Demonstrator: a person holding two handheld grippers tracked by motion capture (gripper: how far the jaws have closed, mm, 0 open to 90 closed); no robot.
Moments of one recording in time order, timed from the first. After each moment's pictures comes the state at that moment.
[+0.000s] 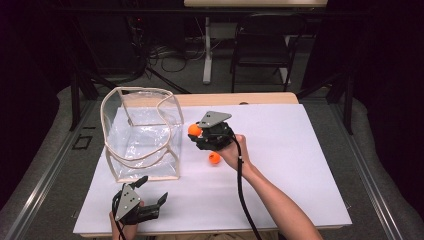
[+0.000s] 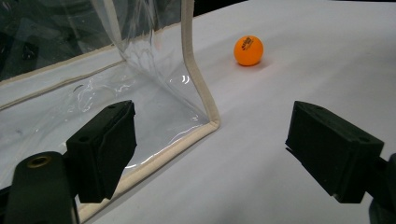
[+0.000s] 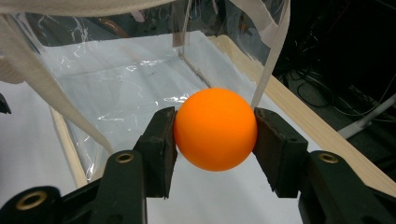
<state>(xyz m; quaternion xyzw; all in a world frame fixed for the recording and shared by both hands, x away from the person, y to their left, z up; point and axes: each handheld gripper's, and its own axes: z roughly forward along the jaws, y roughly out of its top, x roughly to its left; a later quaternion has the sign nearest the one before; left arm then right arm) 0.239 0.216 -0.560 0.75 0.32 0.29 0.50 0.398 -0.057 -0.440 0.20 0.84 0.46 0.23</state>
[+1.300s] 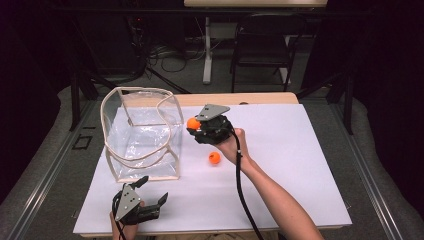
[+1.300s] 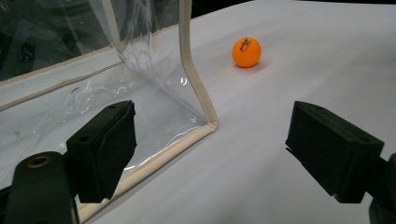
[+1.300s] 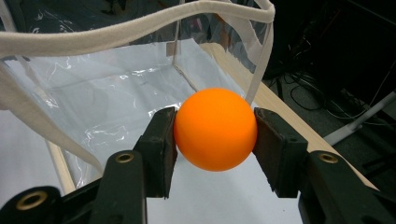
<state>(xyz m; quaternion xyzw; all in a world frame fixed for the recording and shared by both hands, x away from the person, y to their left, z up) 0.238 0.216 -0.559 0.75 0.32 0.29 0.50 0.405 -0.053 -0.423 0.20 0.83 0.46 0.24</state>
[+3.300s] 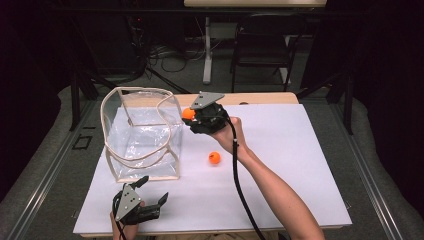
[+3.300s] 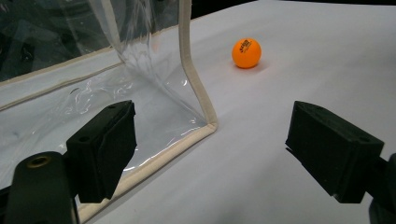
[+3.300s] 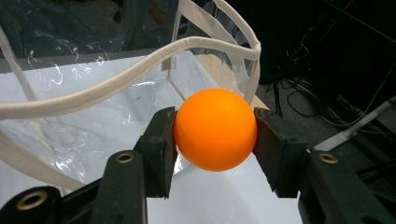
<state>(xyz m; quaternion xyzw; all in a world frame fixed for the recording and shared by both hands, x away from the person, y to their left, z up) 0.239 0.216 -0.560 0.75 0.32 0.29 0.50 0.418 -0.041 -0.393 0.18 0.84 0.45 0.25</state>
